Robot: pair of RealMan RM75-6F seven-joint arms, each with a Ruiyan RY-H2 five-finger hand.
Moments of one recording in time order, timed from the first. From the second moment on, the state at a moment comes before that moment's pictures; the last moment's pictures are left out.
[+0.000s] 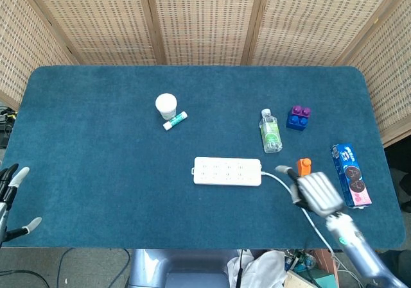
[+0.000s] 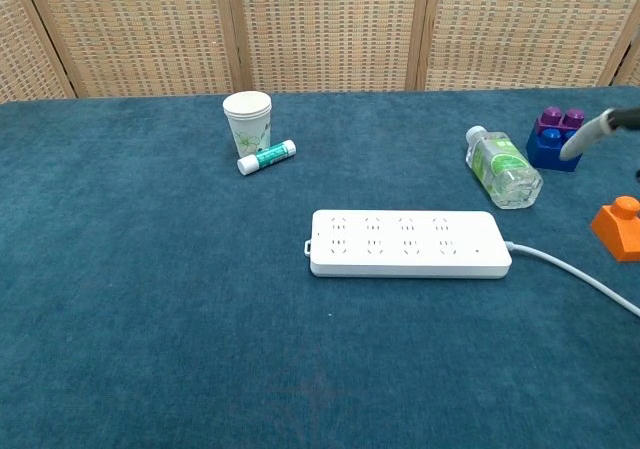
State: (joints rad) left arm 0.02 -1.00 0.01 -1.81 1.61 1.59 0.09; right arm 0.37 -1.16 0.12 -1.75 -1.53 1.05 -0.05
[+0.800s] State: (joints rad) left arm 0.00 -1.01 0.00 -1.83 1.57 1.55 0.13; right arm 0.61 -1.41 0.16 -1.68 -1.03 0.93 -0.52
